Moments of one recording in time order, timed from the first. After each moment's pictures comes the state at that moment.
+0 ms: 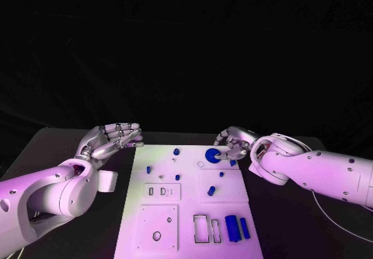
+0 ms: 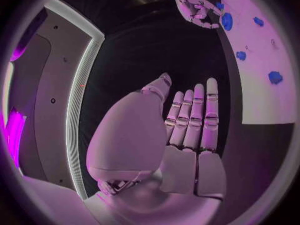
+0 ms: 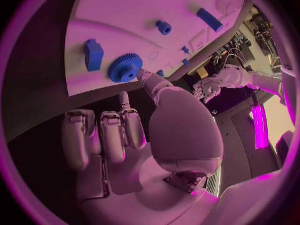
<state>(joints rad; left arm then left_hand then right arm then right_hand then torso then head) 1.33 -0.97 -0.10 1.68 0.00 -0.45 0.52 1.55 -0.16 0.29 0.20 0.05 0.85 0.22 0.25 0.17 0.99 0.18 0.08 0.07 0.95 0.13 0.32 0.25 0.17 0.92 0.22 0.44 0.20 1.34 -0.86 -0.13 1.45 -1.24 -0.37 -0.14 1.24 -0.23 0.38 0.03 0.27 0.80 0.16 0.32 0.48 1.45 0.08 1.45 1.31 1.47 0.00 1.55 1.31 0.04 1.46 0.11 1.49 1.31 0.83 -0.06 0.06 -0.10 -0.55</state>
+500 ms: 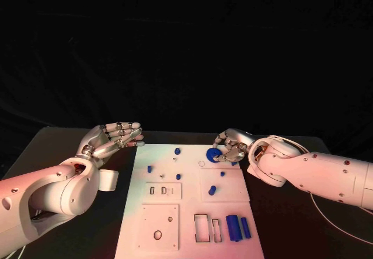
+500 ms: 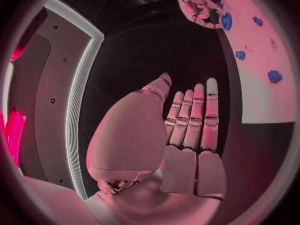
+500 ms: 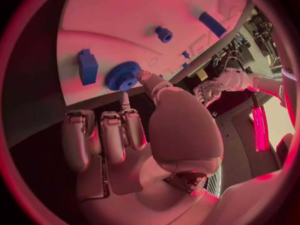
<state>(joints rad) 1.33 -0.98 -0.10 1.68 0.00 -0.45 0.51 1.55 -0.16 0.29 0.19 0.05 0.85 0.22 0.25 0.17 0.99 0.18 0.08 0.07 0.95 0.13 0.32 0.25 0.17 0.92 0.22 0.44 0.20 1.33 -0.83 -0.13 1.44 -1.26 -0.37 -0.14 1.24 -0.23 0.38 0.04 0.27 0.80 0.17 0.32 0.48 1.45 0.08 1.45 1.31 1.47 0.00 1.55 1.31 0.04 1.47 0.11 1.50 1.31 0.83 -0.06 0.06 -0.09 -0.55</state>
